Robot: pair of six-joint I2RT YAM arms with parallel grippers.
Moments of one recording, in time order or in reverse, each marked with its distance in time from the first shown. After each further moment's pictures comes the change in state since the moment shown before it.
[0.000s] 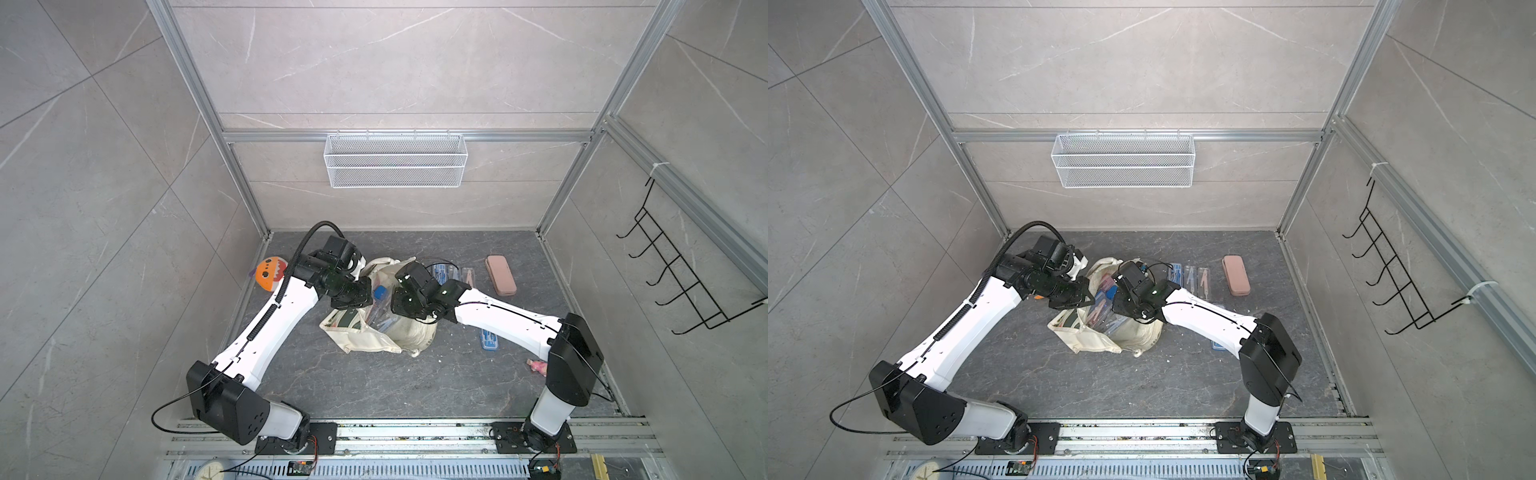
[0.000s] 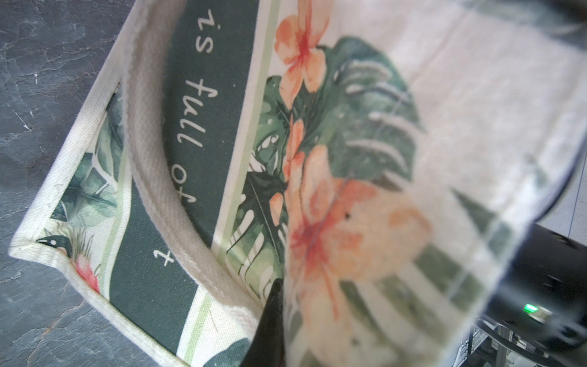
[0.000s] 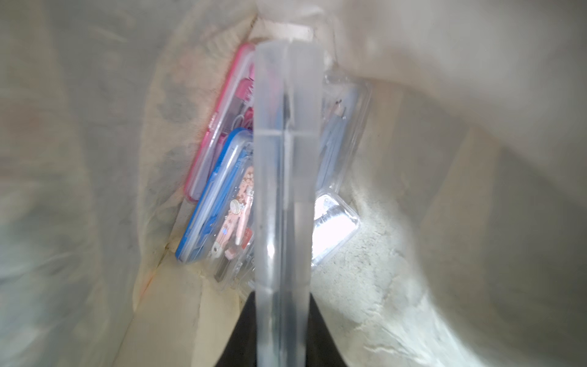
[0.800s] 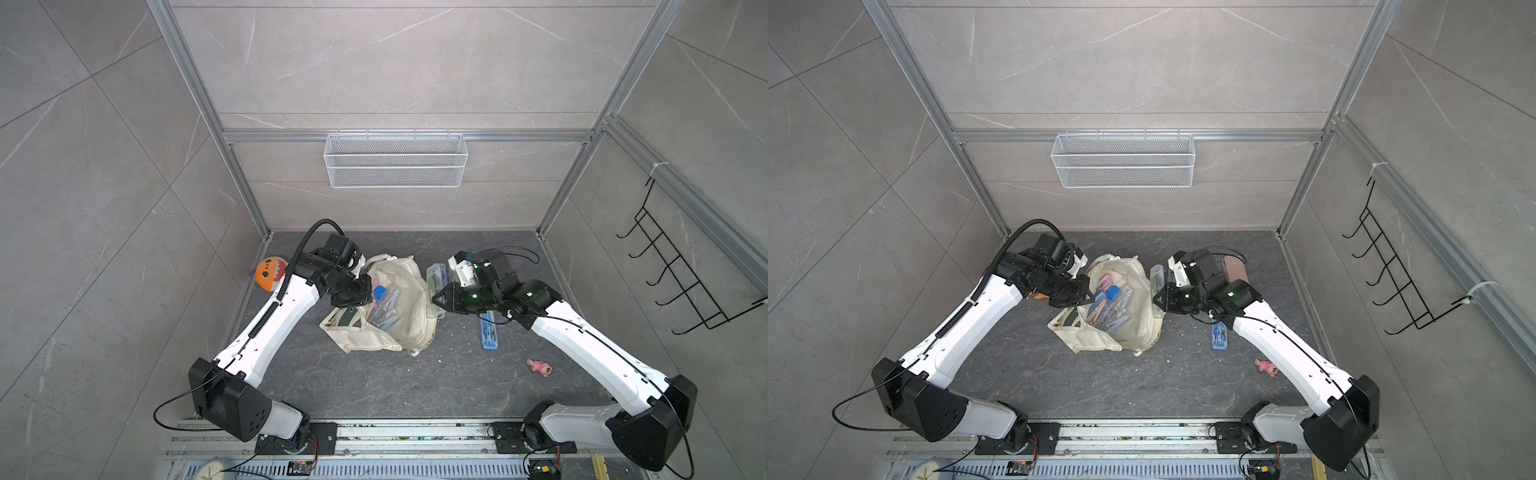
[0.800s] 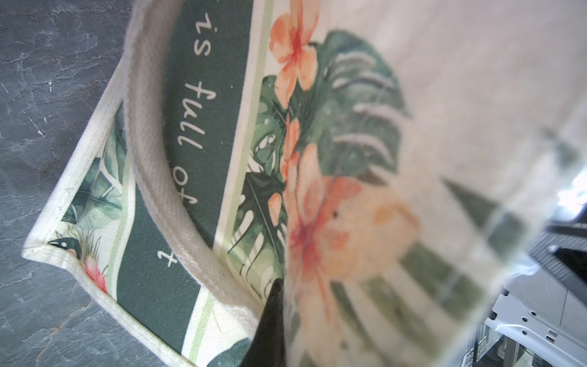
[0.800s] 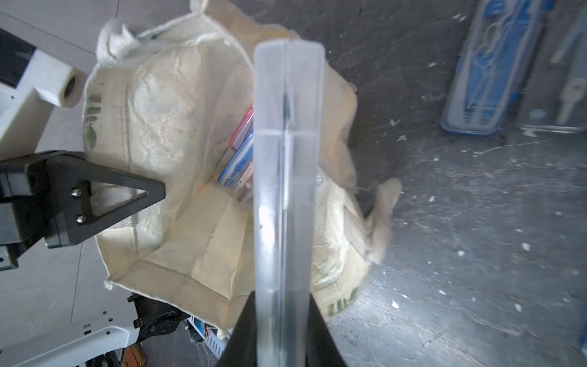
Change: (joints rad) left arm 0.000 0.018 0.023 -0.004 -0.021 0.000; right arm -0.292 -0.467 -0.200 -0.165 -0.337 -0.317
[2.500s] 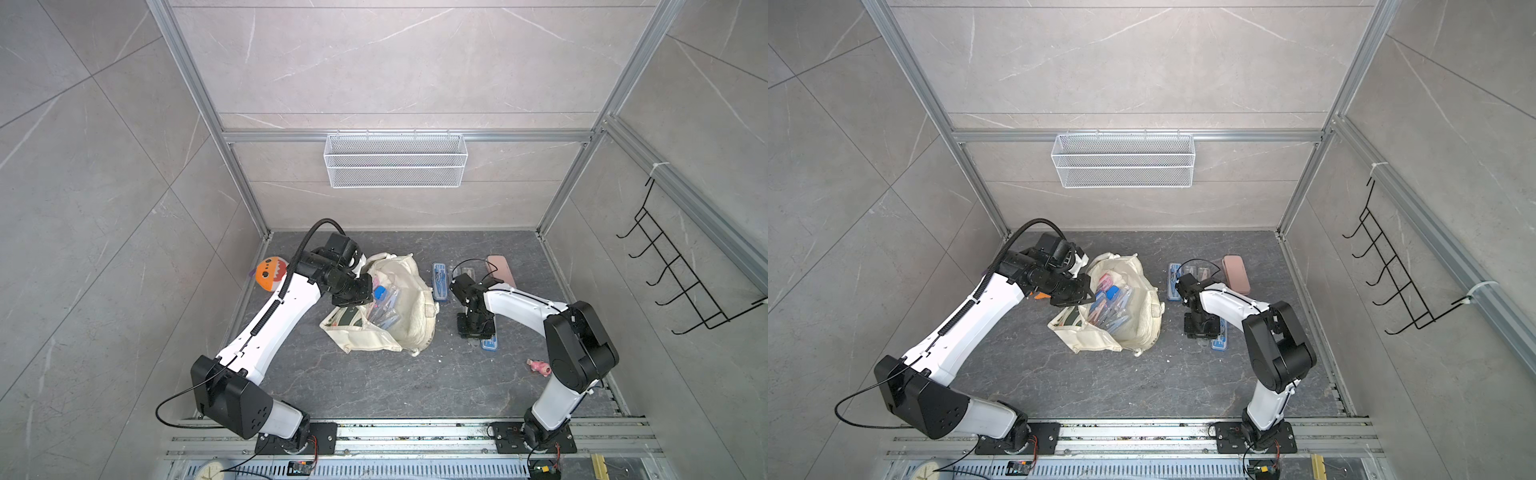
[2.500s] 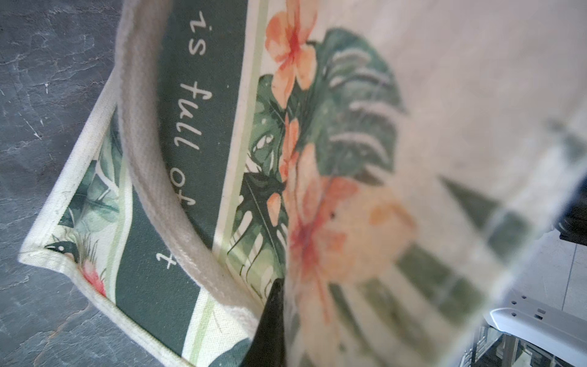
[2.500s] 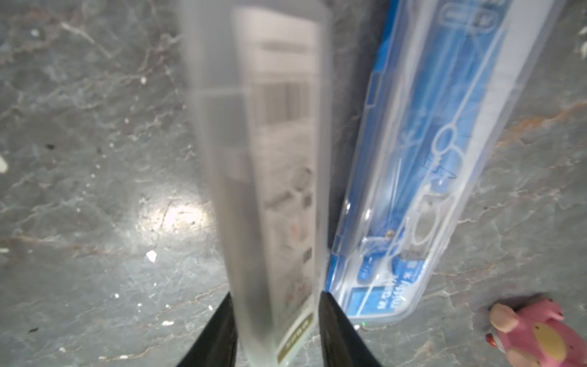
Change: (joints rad) left arm 0.000 0.020 0.006 0.009 0.006 -0.001; right arm -0.095 0.491 -0.096 -0.232 0.428 -0.073
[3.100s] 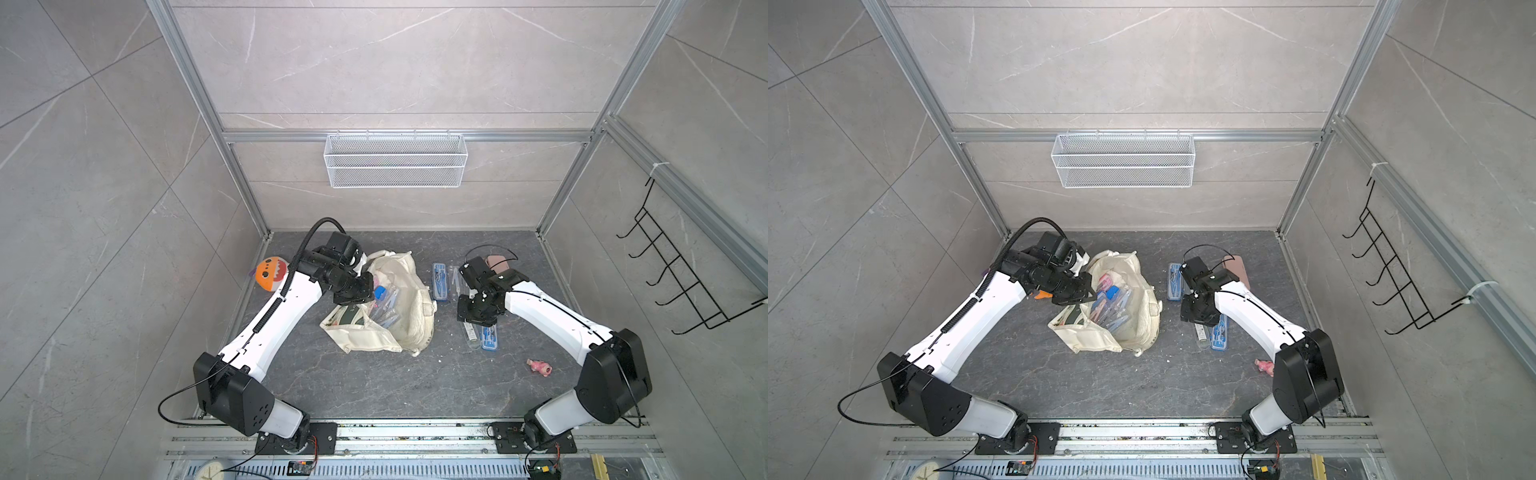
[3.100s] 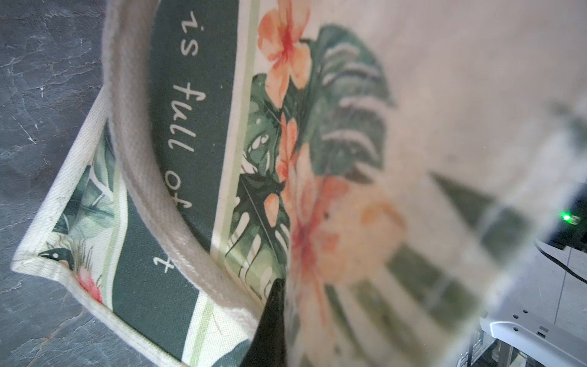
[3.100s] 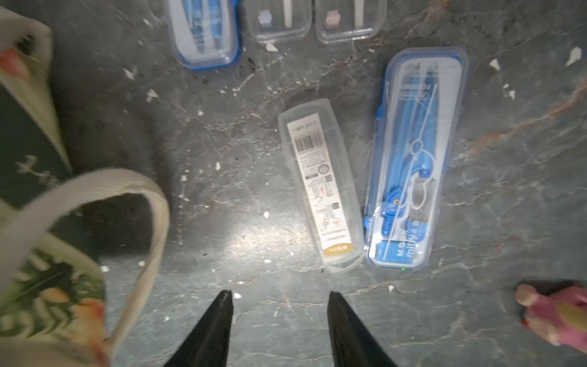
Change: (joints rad) left arm 0.000 0.008 0.005 0.010 0.001 0.000; right arm 0.008 -0.231 0.102 -0.018 -0.122 0.101
